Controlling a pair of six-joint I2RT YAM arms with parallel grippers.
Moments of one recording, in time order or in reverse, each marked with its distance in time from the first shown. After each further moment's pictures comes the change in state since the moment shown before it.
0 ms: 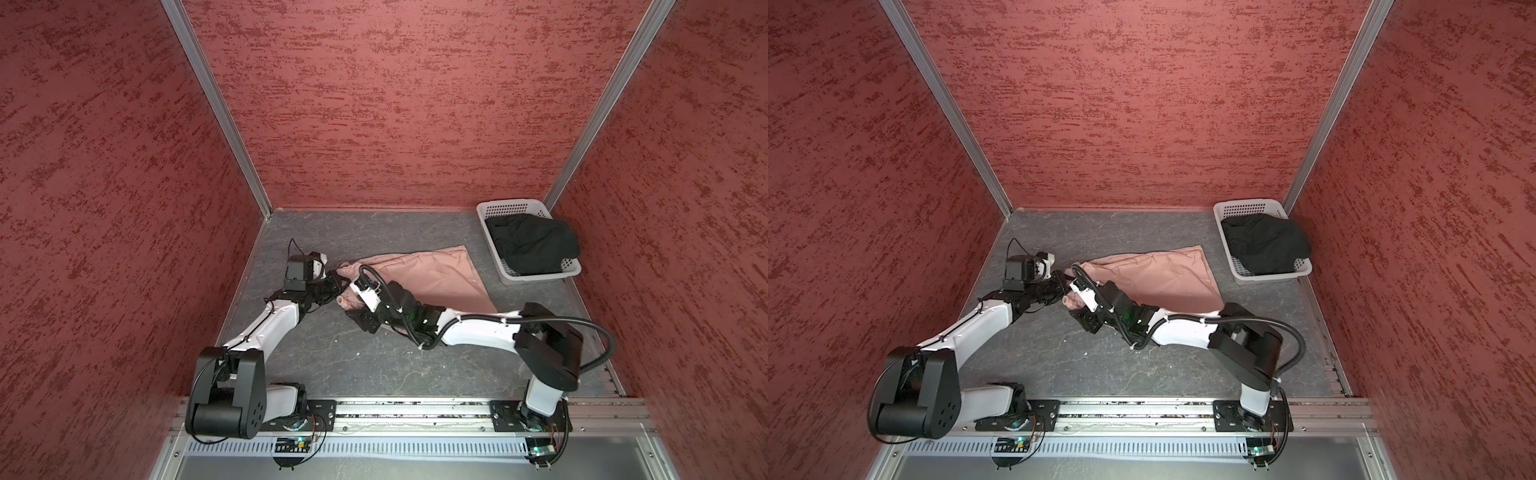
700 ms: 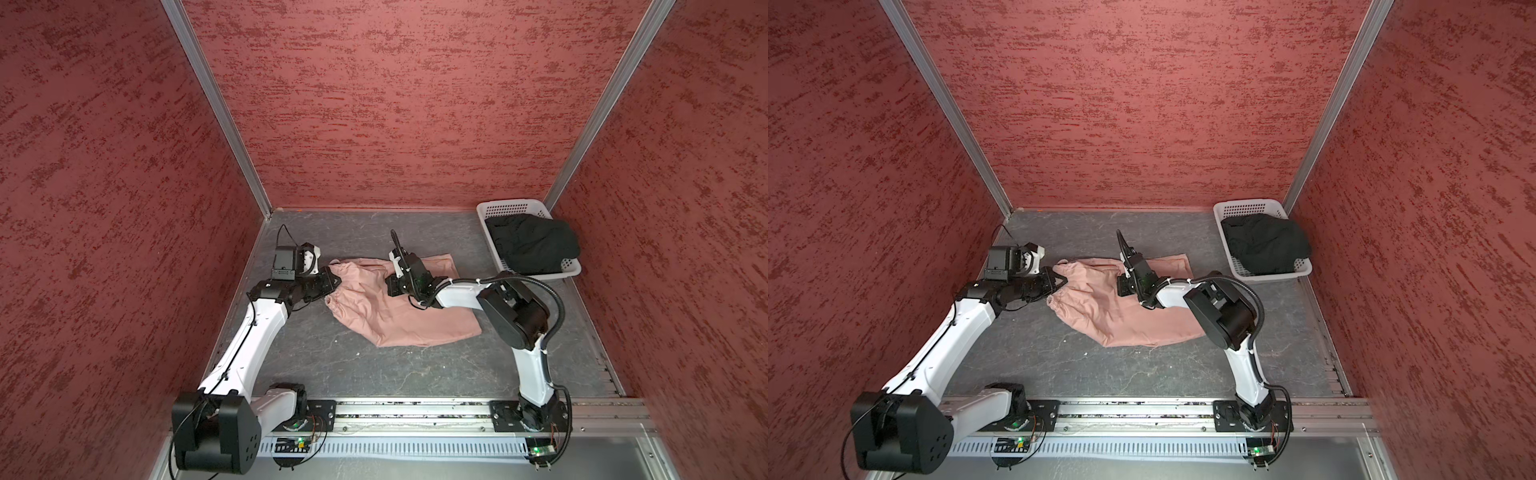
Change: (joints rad) left arm 0.010 -0.145 0.214 -0.465 -0.082 0.187; right arm -0.312 0.399 0.201 -0.109 -0.071 0.278
